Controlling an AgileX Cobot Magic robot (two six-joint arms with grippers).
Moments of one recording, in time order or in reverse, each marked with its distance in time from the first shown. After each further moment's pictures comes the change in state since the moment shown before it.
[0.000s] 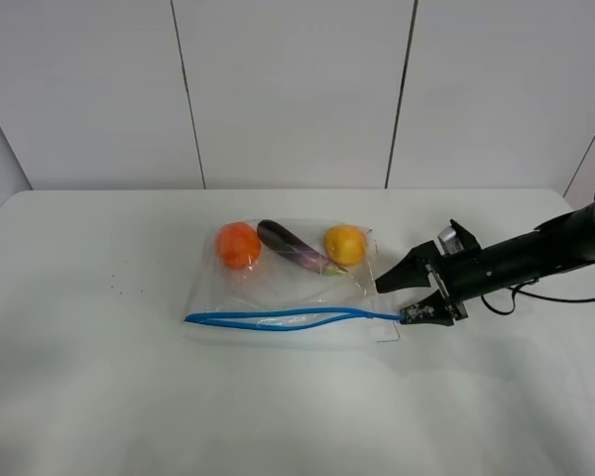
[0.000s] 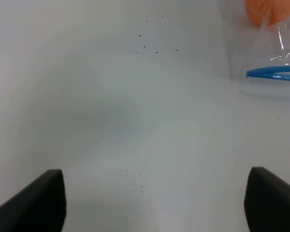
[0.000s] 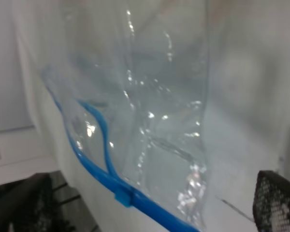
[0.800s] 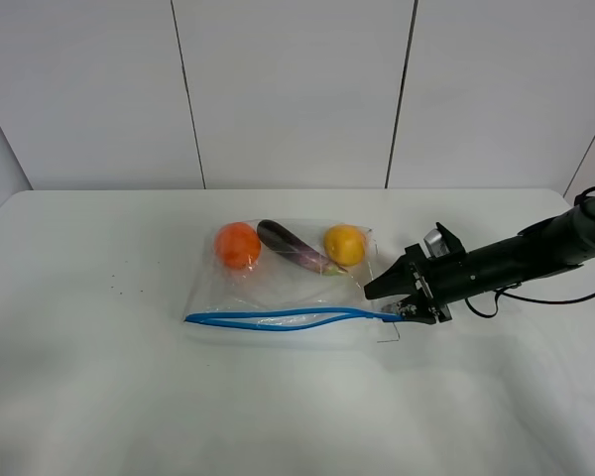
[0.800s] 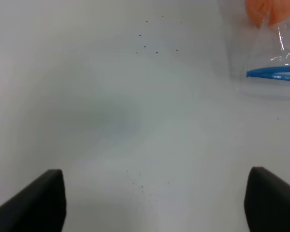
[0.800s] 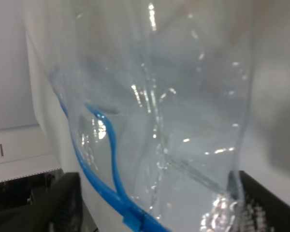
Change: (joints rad) left arm 0.000 0.000 0.000 0.000 0.000 0.000; right arm 0.047 0.018 0.000 0.044 -0.021 -0.032
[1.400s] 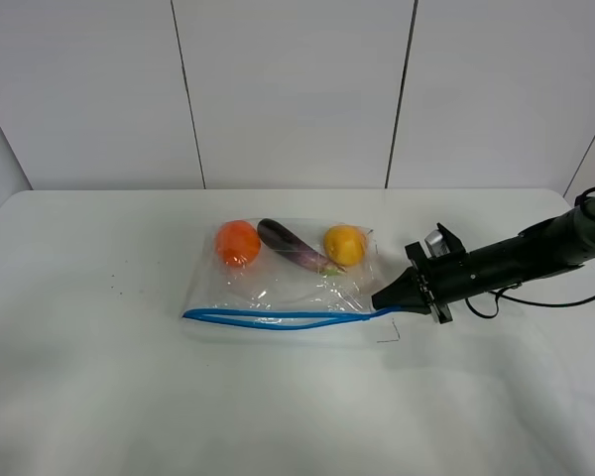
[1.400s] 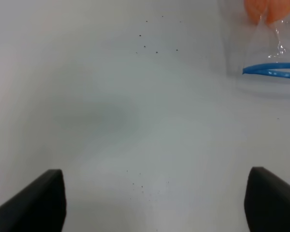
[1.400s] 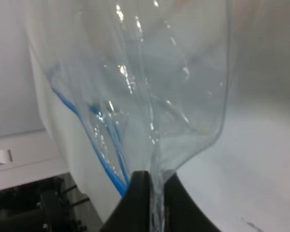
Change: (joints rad) left arm 0.000 0.000 0.000 0.000 0.000 0.000; right arm 0.000 0.001 0.000 0.010 0.013 0.038
